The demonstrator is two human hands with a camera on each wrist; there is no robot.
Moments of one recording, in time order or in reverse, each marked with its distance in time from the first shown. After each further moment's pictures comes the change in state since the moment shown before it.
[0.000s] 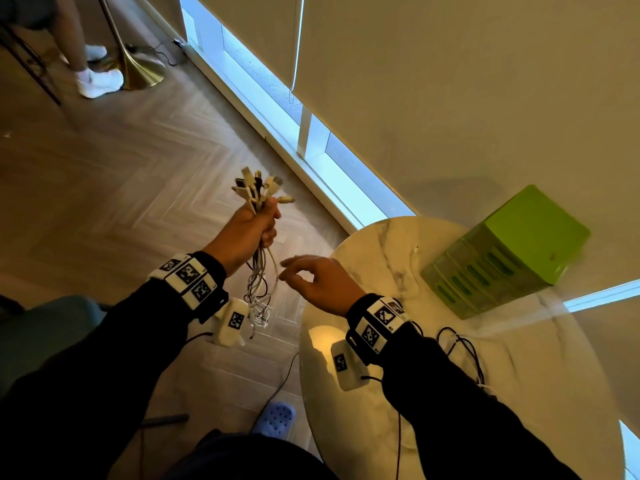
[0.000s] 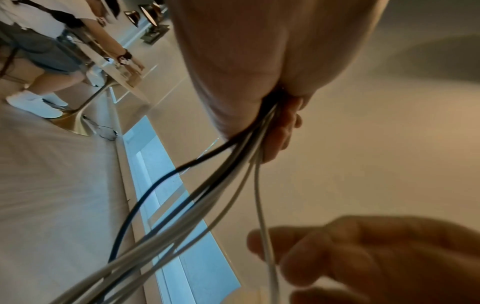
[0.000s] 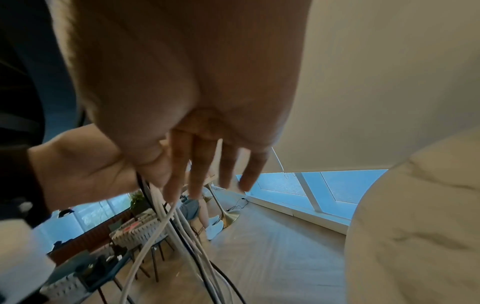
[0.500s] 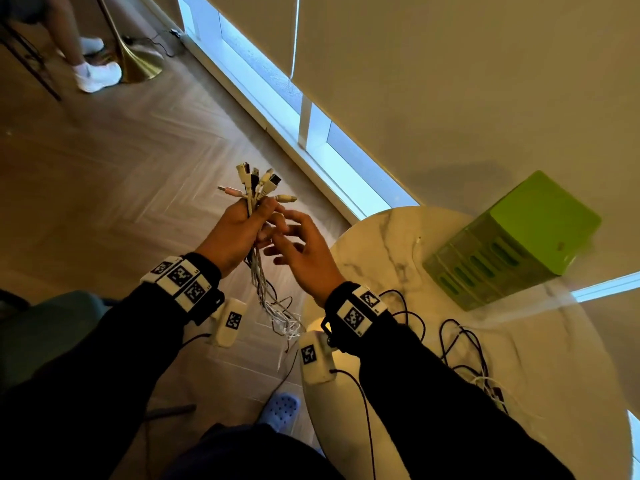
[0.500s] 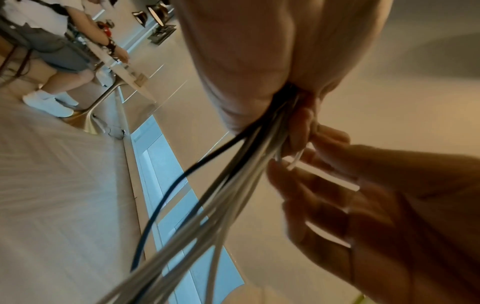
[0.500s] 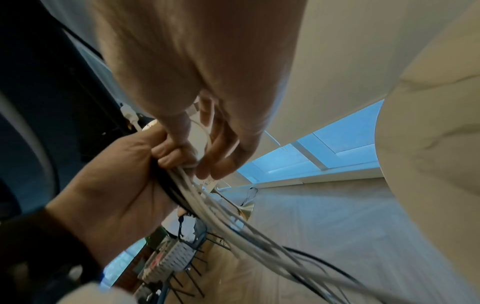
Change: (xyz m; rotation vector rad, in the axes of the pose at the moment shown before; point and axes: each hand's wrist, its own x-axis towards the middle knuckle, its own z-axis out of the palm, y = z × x) left_hand -0.015 0.006 0.006 0.088 0.043 0.063; right_hand 0.020 -0.021 0.015 0.709 0.234 0.142
